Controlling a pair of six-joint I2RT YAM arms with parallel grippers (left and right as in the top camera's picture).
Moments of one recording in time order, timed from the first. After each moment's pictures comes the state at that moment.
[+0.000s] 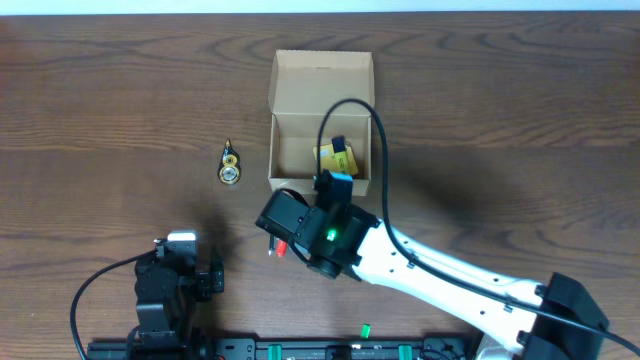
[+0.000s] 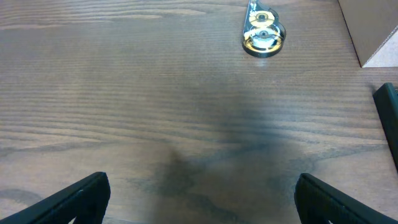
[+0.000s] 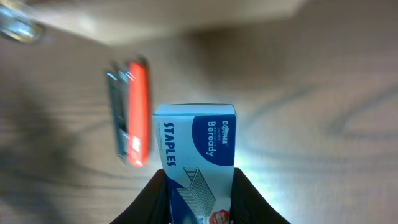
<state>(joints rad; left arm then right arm) 0.01 0.01 0.18 -0.80 -0.08 0.09 1.08 1.65 1.32 -0.97 0.30 1.22</state>
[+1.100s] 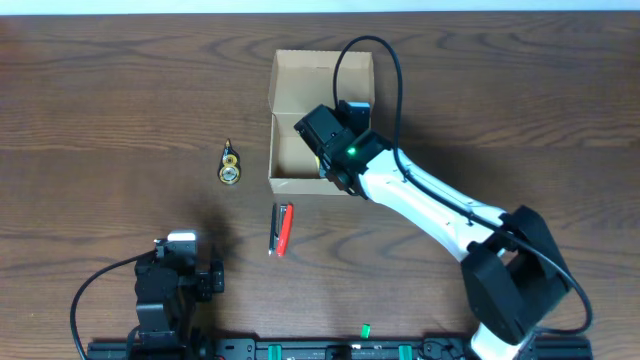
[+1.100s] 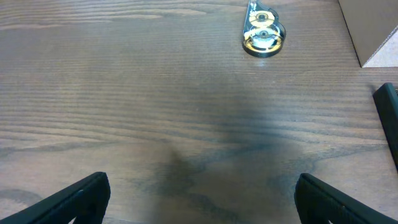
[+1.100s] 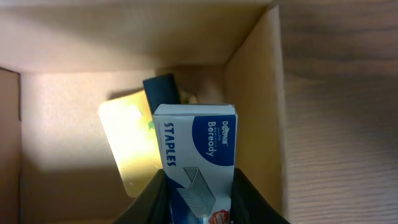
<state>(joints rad) 0.01 0.01 0.18 -0.80 -0.08 0.09 0.72 1.88 1.38 -0.72 0.39 0.74</state>
